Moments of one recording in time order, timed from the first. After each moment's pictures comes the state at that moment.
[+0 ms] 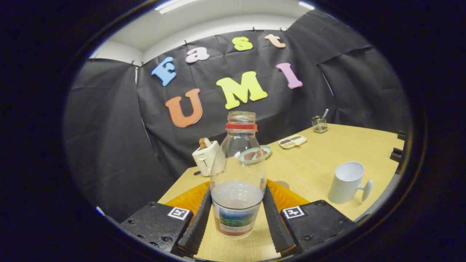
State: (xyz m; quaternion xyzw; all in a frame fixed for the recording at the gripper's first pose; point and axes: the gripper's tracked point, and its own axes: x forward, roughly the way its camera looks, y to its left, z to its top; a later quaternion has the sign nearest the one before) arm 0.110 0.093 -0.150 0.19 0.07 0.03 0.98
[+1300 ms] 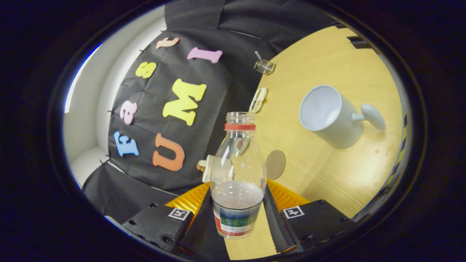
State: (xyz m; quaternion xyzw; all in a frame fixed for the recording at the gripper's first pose) arm 0.128 0.015 -0.187 0.60 0.14 0.00 0.79
